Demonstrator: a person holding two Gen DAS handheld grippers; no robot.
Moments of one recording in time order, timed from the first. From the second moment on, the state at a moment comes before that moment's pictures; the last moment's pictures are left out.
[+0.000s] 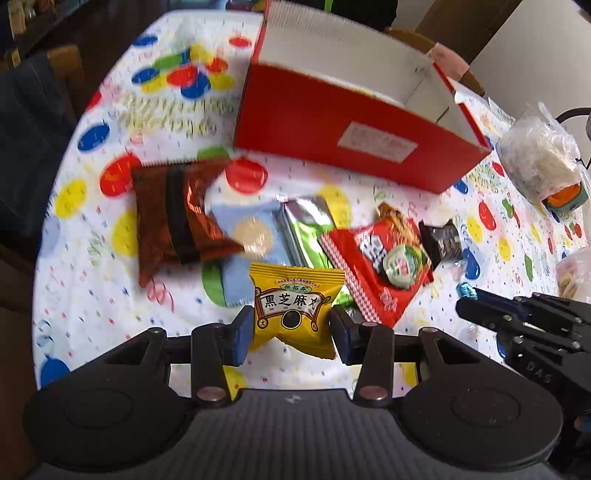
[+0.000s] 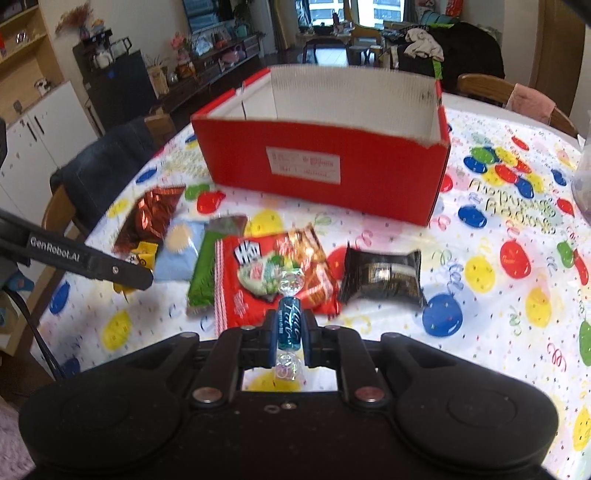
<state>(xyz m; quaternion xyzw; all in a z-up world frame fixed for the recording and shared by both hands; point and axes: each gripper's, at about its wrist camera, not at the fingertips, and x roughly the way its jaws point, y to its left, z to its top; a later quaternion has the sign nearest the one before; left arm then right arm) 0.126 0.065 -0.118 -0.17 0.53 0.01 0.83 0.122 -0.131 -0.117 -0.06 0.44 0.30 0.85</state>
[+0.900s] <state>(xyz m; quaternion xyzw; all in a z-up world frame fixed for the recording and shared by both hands) 0.174 0.064 -0.044 -0.12 0.45 0.02 0.88 0.177 -0.125 -0.042 -0.02 0.35 0.30 0.89</state>
